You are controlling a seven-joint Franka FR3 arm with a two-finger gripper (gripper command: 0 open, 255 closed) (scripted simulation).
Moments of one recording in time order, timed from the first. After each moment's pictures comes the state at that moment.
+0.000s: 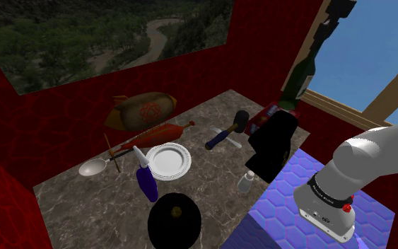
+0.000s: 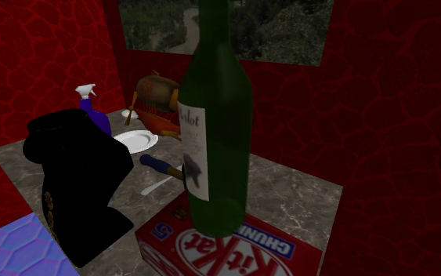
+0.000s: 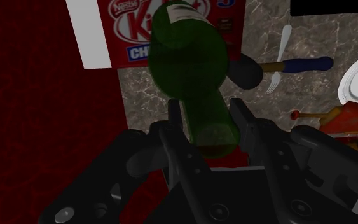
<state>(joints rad) -0.25 -0.48 -0.29 -2.01 -0.09 1.61 -0.54</state>
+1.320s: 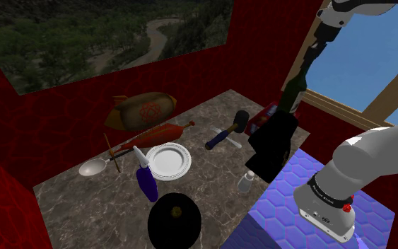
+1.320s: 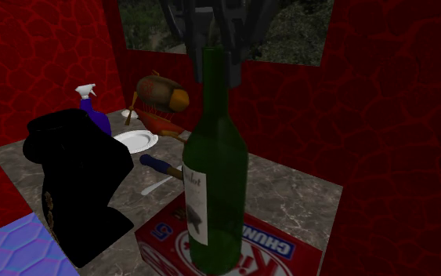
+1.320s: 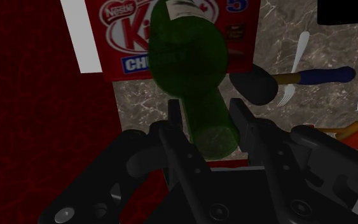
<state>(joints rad) -0.26 -0.51 -0.30 -2.24 -0.11 1.81 -0.54</state>
